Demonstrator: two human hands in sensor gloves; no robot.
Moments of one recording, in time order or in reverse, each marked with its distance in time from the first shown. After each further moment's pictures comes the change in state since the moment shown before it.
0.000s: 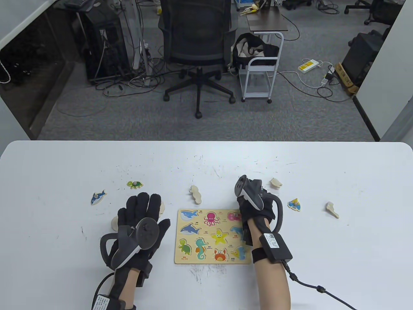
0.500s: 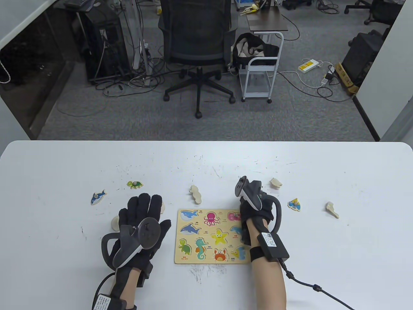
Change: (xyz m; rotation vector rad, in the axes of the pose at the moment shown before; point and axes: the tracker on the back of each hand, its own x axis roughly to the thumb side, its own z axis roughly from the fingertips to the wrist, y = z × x) left_hand 0.003 -0.002 -0.001 -0.018 -0.002 -0.019; right_hand -0.004 -0.001 0.004 -0.003 0.042 -0.007
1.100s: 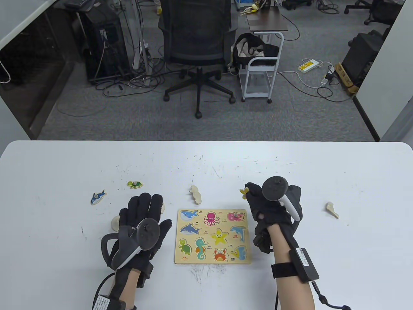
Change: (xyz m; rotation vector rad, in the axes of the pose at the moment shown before) left_hand 0.001 0.007 0.004 0.027 -0.016 0.031; right_hand -0.070 -0.059 0.059 0.056 -0.453 -0.585
